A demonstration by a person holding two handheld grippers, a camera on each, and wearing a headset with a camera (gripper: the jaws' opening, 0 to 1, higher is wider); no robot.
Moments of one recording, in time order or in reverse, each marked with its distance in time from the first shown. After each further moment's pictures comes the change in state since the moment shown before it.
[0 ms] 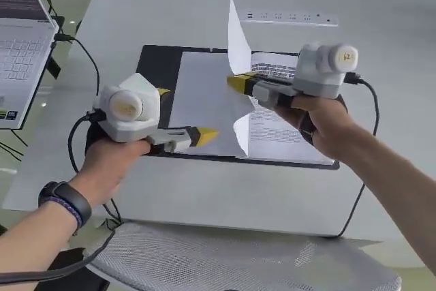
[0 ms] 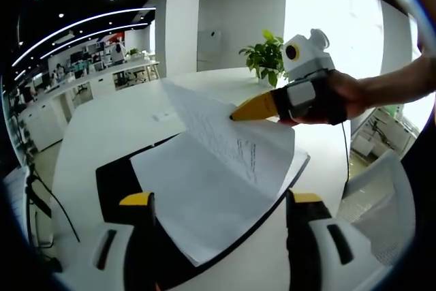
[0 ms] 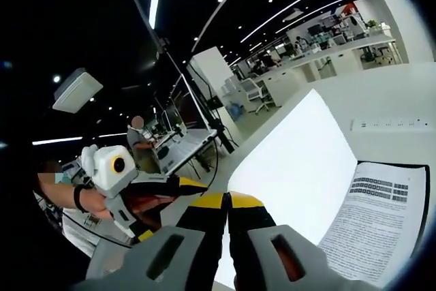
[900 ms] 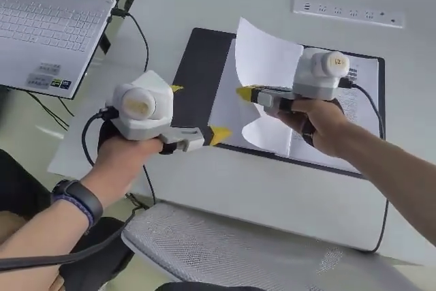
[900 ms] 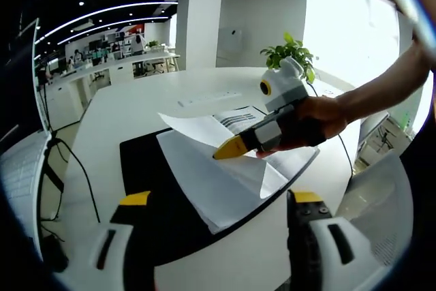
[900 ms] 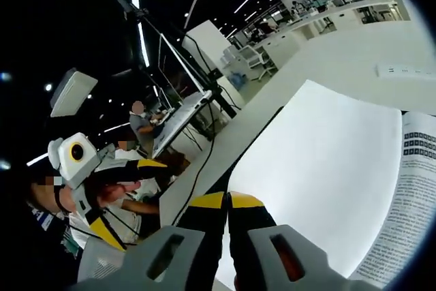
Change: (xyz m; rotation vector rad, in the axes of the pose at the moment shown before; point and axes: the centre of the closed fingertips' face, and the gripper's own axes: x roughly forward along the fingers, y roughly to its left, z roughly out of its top) left arm -0.044 0.035 -0.034 -0.092 0.010 0.090; right arm 0.086 -0.015 -0.069 0.132 0.188 0.039
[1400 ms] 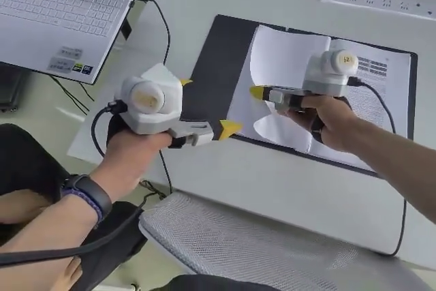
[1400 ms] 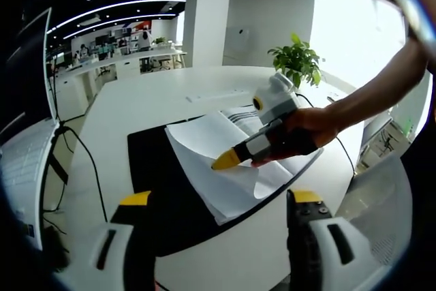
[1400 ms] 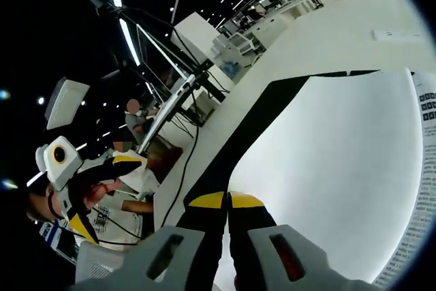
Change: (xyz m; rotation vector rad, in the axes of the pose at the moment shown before) left arm -0.008 0.013 -0.010 -0.036 0.008 0.028; right arm 0.028 -0.020 -0.024 0.088 0.064 -0.009
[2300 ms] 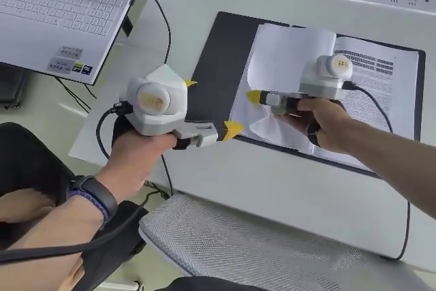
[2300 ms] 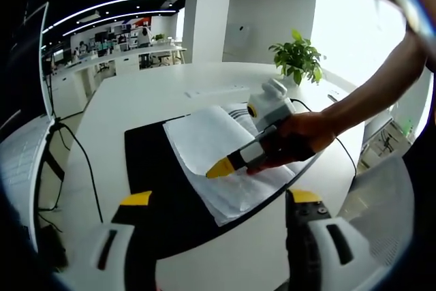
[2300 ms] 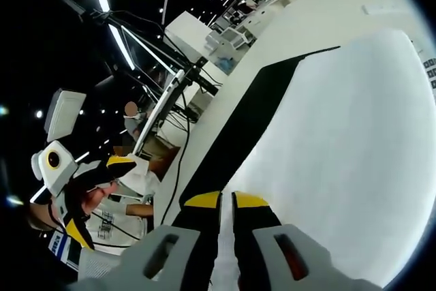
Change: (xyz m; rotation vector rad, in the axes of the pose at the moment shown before) left arm 0.013 0.000 -0.005 -0.004 0.023 -0.007; right arm 0.014 -0.013 -0.012 0.076 0.022 0.011
